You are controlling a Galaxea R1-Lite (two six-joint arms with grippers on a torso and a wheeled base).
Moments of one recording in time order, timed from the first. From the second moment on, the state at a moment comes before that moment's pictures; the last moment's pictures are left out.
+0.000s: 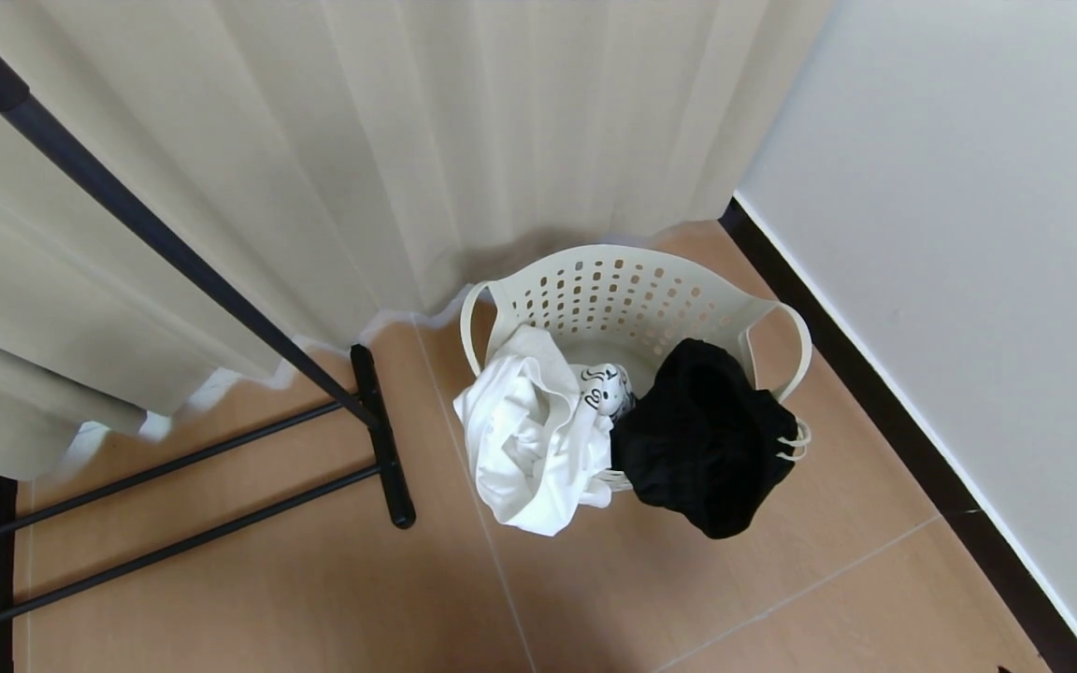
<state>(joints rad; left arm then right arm) -0.01 0.00 0.00 -0.03 -0.08 -0.01 0.12 0.70 -0.14 -0.14 0.04 -0.24</state>
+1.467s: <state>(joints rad) -0.01 0.00 0.00 -0.03 -0.08 -0.01 0.38 2.08 -1.31 -0.34 -0.44 -0.87</state>
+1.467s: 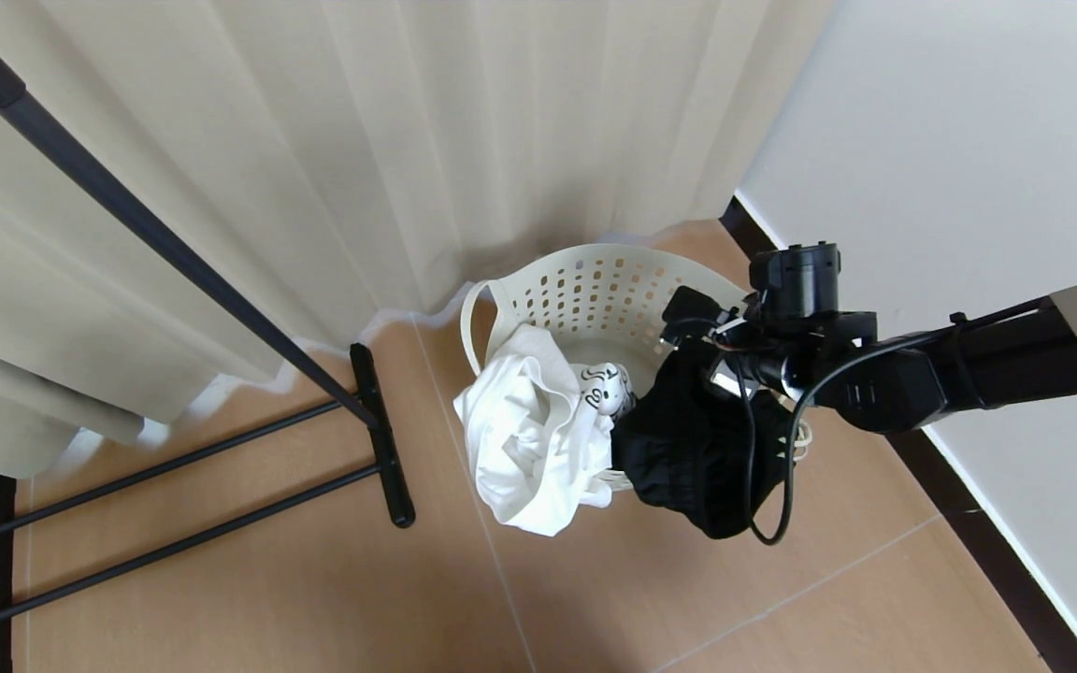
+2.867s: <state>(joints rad) -0.01 0.00 0.00 -0.03 -0.08 -0.01 0.35 2.19 -1.41 -0.35 -0.48 -0.89</state>
